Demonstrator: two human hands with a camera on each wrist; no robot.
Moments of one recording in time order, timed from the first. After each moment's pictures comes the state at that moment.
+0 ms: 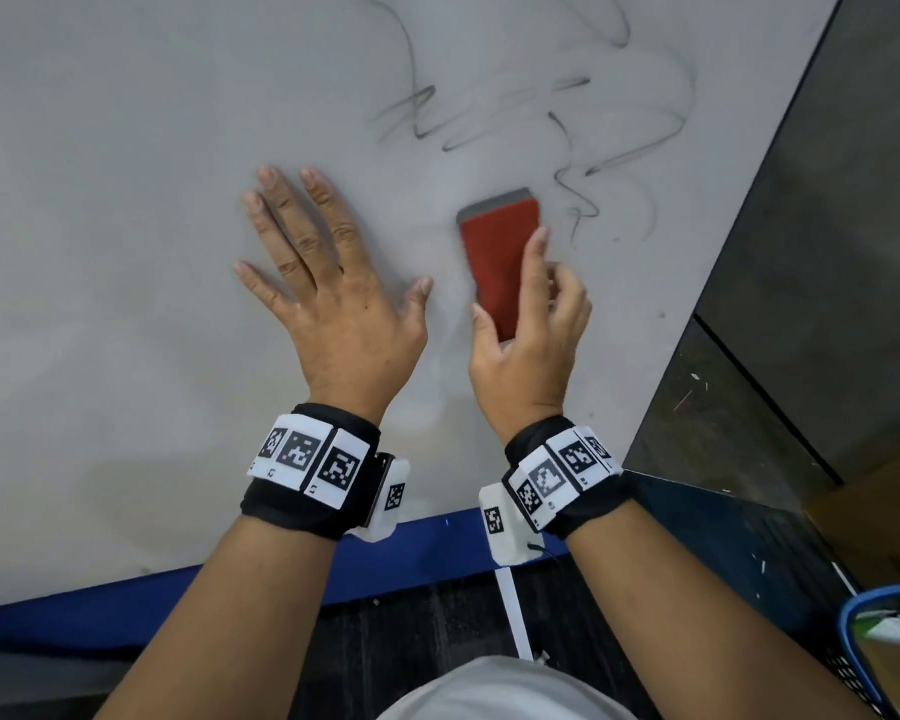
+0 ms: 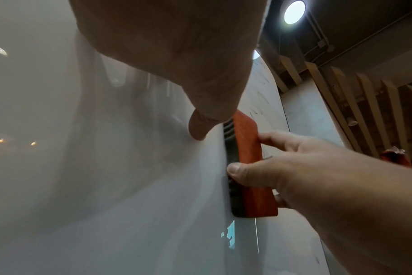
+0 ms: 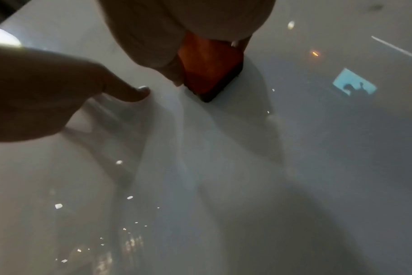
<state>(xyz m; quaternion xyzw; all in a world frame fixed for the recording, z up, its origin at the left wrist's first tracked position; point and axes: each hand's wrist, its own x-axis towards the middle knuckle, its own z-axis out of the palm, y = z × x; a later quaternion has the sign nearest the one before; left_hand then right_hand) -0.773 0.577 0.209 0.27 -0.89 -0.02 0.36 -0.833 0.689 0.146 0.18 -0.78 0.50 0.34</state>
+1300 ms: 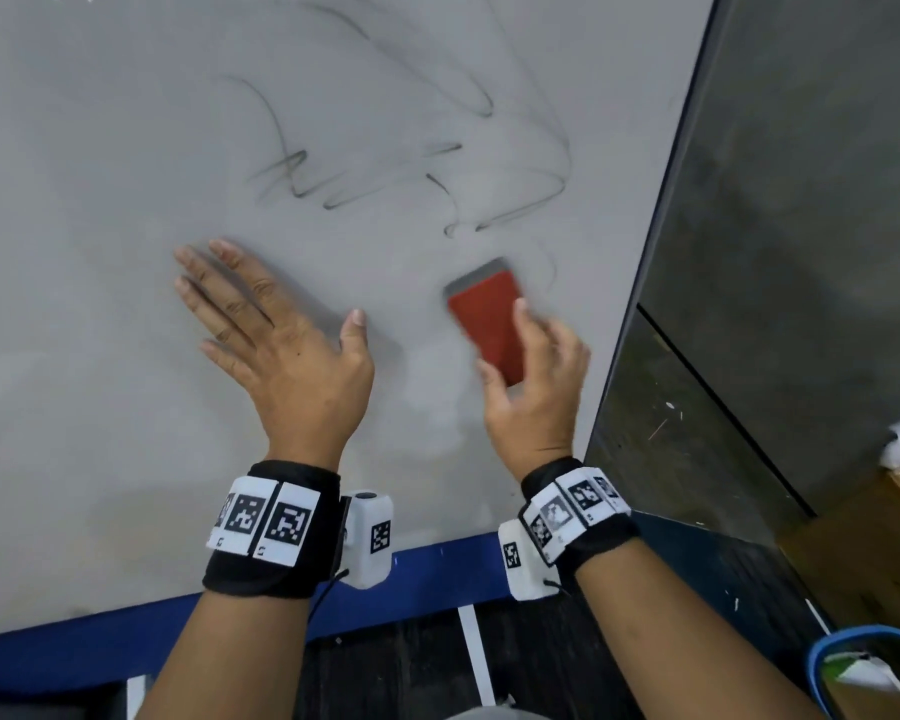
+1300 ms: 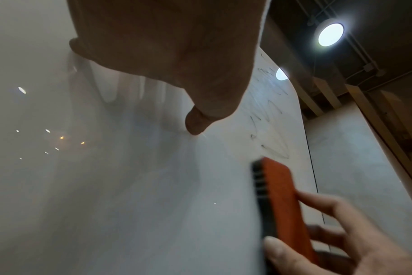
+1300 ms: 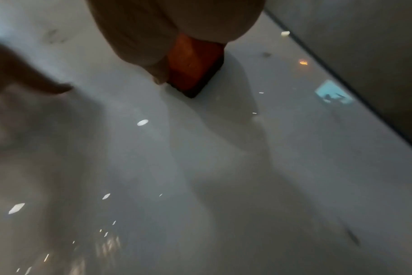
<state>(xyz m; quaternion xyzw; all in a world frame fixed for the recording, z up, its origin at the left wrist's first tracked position) -0.799 0.621 0.207 0.32 -0.84 -0.19 0.40 -0.895 0.769 0.111 0.24 -0.77 0.47 0.37</state>
